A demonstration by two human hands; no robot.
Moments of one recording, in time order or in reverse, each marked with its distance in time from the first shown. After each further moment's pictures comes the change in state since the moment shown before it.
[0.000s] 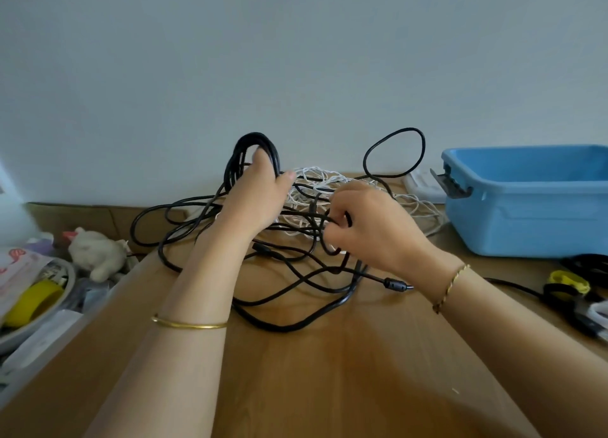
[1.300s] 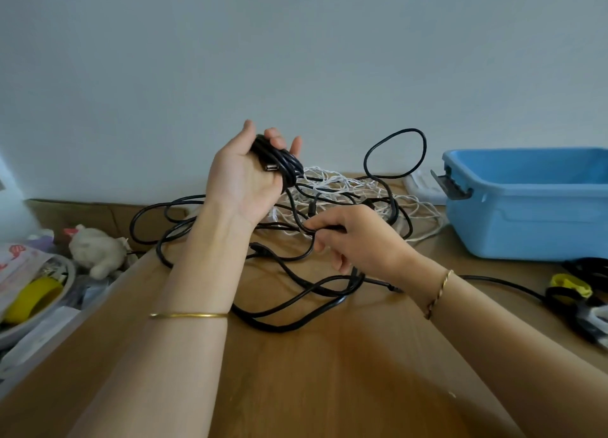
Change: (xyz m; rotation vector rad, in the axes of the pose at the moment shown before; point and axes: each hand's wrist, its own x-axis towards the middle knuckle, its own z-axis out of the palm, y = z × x) left_hand 0.004 0.016 -0.012 -1.964 -0.095 -0.228; right_hand -0.002 0.004 0.016 0.485 -0.201 0.149
